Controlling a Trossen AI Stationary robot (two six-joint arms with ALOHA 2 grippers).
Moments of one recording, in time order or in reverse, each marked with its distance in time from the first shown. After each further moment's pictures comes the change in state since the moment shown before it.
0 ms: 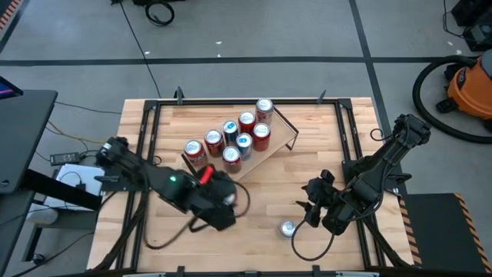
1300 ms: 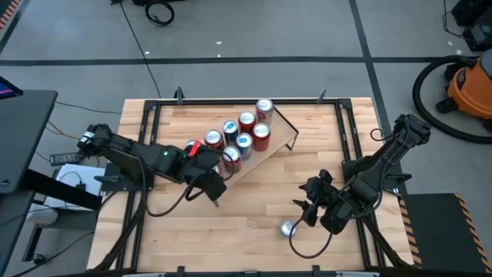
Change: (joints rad) left arm 0.182 -0.252 -0.374 0.033 0.067 -0.142; right arm -0.018 0.000 0.000 0.048 0.027 0.010
